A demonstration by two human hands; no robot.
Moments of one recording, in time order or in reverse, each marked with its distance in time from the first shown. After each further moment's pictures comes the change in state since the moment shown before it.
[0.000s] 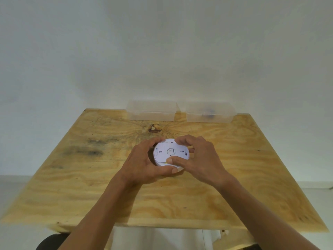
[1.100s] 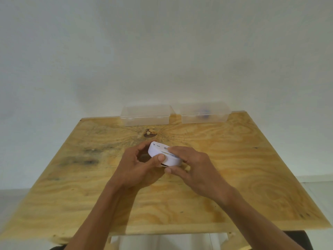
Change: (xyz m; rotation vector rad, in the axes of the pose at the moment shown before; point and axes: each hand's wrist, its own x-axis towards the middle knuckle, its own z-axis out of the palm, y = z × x) left_hand -0.003 0.032 -0.001 -0.389 -0.002 -0.065; right_hand -0.016 0.018 0.006 0.070 0.028 -0.219
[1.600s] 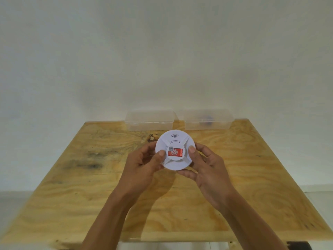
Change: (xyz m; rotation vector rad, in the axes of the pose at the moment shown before) left_hand -0.007 0.017 0.005 -0.172 0.123 -0.077; right_hand 0.004 -0.024 -0.009 1.023 0.205 0.505
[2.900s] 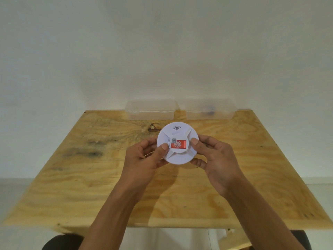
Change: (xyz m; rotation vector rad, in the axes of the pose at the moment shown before) left_hand -0.018 0.010 0.015 -0.205 0.100 -0.130; right_hand -0.003 -0.014 -0.009 -0.098 0.092 0.069
